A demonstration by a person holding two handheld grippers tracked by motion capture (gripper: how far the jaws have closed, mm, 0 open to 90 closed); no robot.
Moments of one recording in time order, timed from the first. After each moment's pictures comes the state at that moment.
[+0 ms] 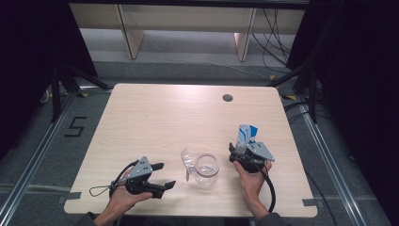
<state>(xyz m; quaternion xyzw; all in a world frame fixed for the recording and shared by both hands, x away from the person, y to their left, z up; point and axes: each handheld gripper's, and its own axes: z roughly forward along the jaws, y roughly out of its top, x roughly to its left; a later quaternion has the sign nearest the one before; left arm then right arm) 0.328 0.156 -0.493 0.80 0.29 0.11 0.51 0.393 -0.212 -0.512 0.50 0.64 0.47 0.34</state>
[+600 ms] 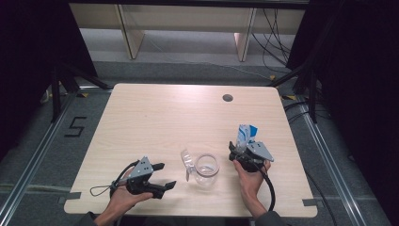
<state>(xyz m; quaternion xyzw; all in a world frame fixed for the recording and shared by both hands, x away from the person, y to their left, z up) 0.328 0.154 -0.494 0.81 0.28 0.11 0.51 0.395 -0.210 -0.514 0.50 0.63 0.47 0.35</state>
